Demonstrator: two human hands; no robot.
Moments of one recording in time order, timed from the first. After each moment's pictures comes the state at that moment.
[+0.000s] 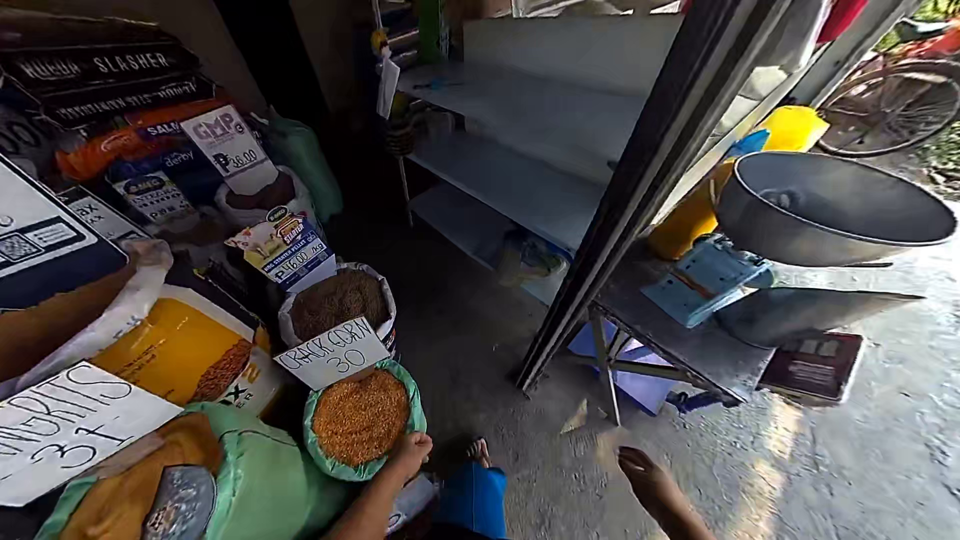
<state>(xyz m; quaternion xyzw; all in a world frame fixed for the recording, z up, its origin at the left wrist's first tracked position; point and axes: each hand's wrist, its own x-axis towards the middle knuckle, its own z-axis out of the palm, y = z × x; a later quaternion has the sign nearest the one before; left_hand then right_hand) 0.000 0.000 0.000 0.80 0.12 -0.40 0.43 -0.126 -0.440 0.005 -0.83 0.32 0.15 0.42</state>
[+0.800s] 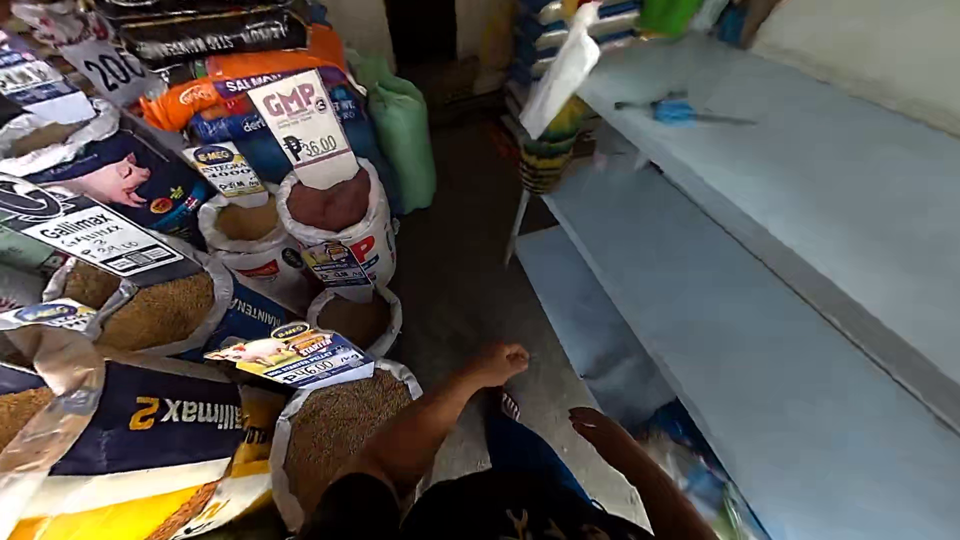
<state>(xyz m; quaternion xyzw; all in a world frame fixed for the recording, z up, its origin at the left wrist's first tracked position) 0.727 -0.044 0.107 0.83 -0.06 -0.28 0.48 0.681 -0.328 0.041 -0.84 0.01 0.35 0.42</state>
